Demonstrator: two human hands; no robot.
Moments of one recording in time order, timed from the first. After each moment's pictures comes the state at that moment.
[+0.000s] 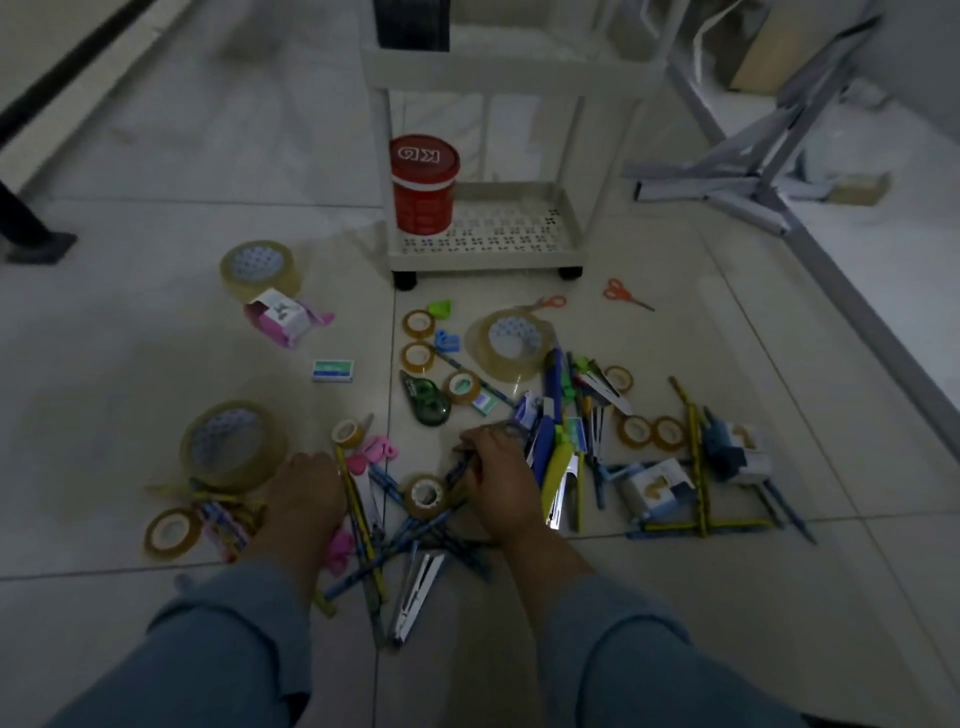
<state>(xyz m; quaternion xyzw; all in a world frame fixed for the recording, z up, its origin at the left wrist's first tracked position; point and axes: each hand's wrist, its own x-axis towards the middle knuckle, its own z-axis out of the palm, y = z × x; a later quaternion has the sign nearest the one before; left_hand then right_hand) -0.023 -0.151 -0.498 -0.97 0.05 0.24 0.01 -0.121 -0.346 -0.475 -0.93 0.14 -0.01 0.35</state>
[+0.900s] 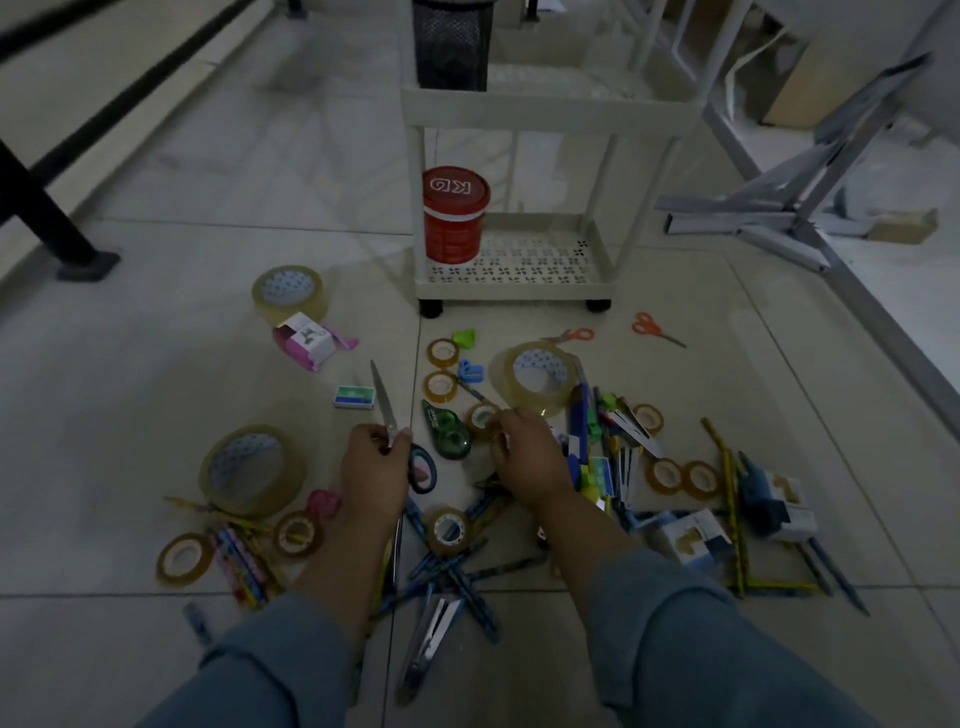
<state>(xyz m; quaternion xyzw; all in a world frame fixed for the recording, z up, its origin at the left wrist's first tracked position) -0.026 -0.217 -0.452 -0.85 -0.12 0.05 -0.51 -0.055 -0.380 -0.471 -0.94 0.10 -0.01 0.31</state>
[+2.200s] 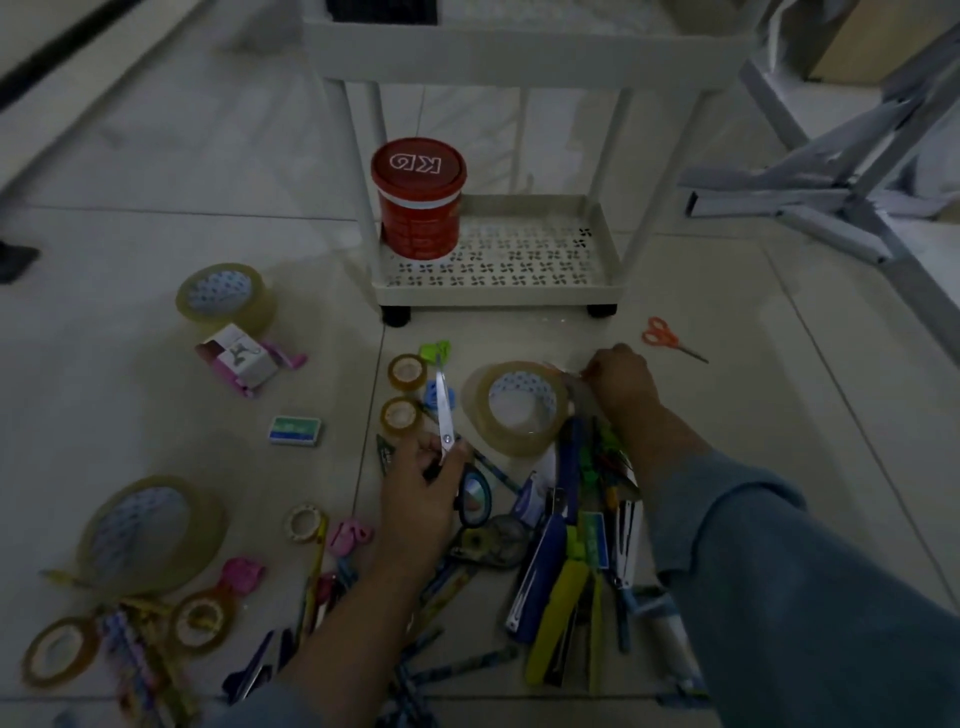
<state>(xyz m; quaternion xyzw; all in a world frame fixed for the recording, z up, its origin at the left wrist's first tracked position) -0.013 -0.314 -0.459 -0.78 -0.05 0.08 -0.62 0.061 -0.564 -0.504 -0.96 0.24 0.06 0.15</state>
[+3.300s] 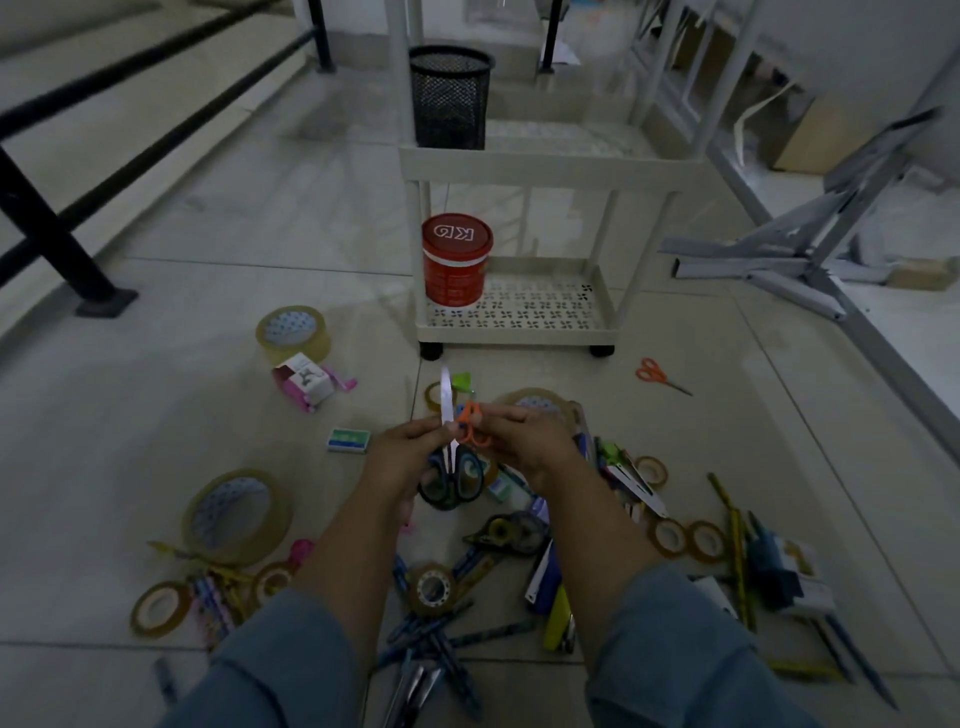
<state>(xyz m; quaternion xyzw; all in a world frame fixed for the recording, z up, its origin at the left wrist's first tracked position) 0.010 -0.266 -0.402 -0.66 -0.16 0.23 -0.69 -0.002 -0.401 -0.411 -0.61 0.25 0.10 0.74</state>
